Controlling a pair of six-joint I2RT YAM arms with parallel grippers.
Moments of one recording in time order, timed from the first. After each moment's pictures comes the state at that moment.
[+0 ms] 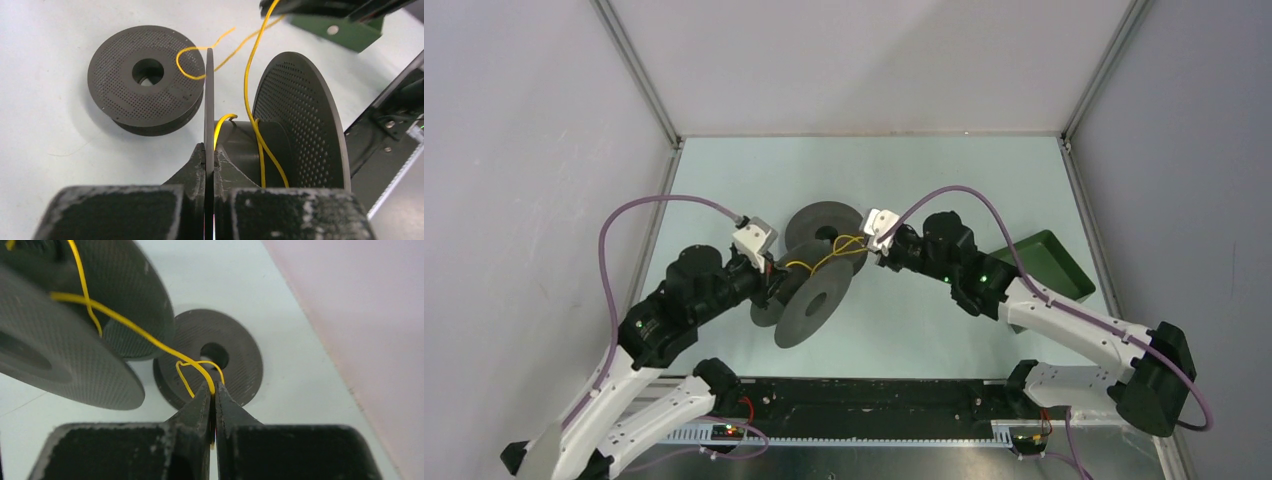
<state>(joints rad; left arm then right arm) -0.69 0.61 0.89 -0.66 0.04 -0.06 0.91 1.17 0.95 0.04 -0.12 -0.45</state>
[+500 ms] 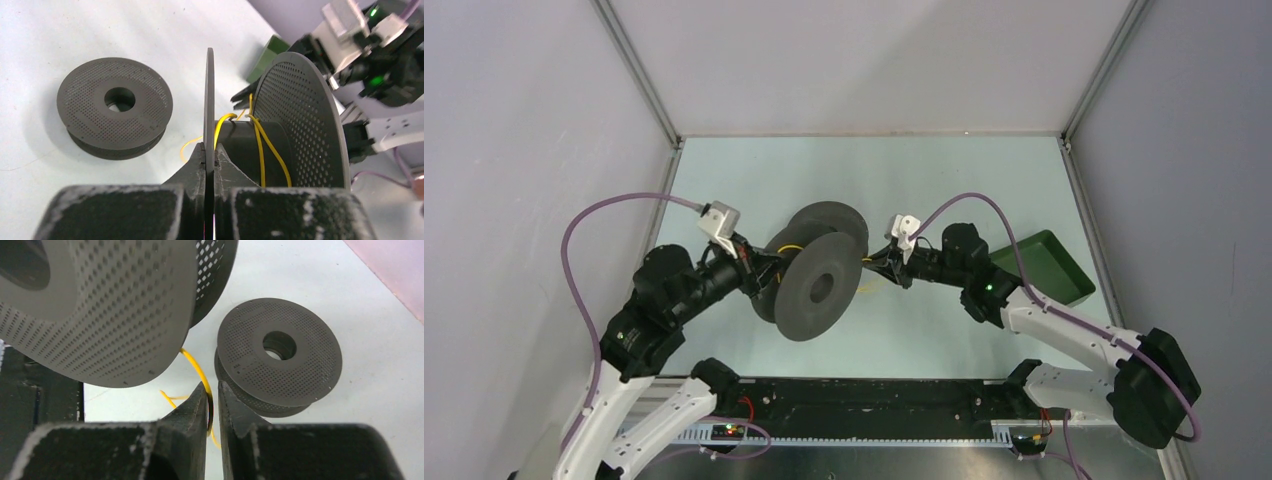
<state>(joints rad) -0.56 0.58 0.95 -0.60 0.20 -0.30 0.76 1.13 0.71 0.24 -0.47 -0.20</state>
